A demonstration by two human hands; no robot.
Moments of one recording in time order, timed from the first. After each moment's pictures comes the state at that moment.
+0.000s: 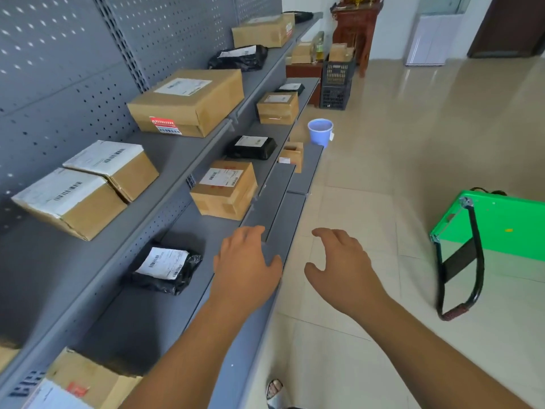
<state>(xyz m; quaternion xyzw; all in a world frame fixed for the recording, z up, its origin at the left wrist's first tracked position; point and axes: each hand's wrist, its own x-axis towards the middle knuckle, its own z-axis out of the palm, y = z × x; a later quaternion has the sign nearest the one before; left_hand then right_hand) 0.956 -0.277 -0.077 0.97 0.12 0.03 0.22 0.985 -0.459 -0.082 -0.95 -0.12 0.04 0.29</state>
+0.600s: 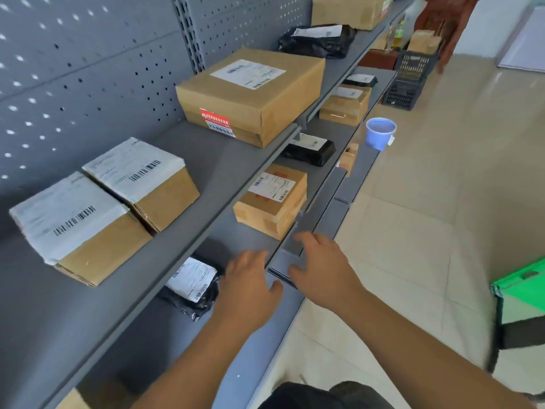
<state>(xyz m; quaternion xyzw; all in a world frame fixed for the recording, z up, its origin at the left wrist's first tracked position) 1.066 -0.159 -0.140 0.95 0.21 -0.04 0.23 1.154 -0.299 -0.123 -0.93 -0.24 0.14 0.26</state>
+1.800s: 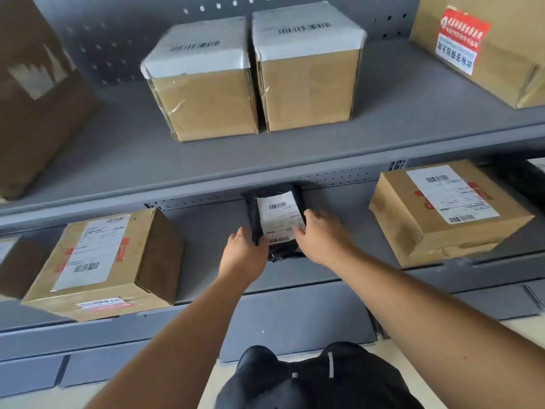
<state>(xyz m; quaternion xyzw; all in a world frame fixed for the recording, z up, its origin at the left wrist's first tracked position) 1.025 -0.066 -0.294 0.63 0.70 0.13 0.32 1.204 -0.085 -0.276 -0.76 -0.62 0.18 0.10</state>
